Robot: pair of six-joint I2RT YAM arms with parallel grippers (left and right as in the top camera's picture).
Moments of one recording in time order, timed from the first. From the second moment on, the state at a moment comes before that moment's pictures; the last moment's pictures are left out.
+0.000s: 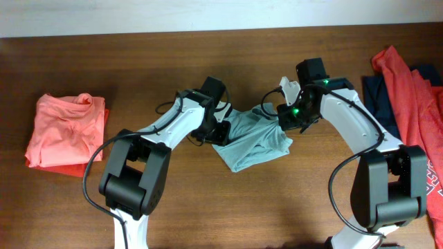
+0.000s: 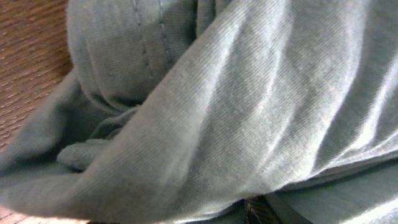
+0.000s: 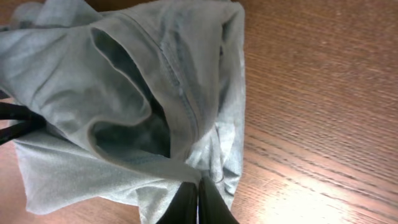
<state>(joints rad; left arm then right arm) -0.48 2.11 1.48 -0.84 0.26 -0.13 0.12 1.85 1.35 -0.88 -0.27 -0.09</state>
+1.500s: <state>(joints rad) -0.48 2.11 1.48 -0.84 0.26 -0.13 0.19 1.90 1.30 -0.90 -0.45 -0.25</state>
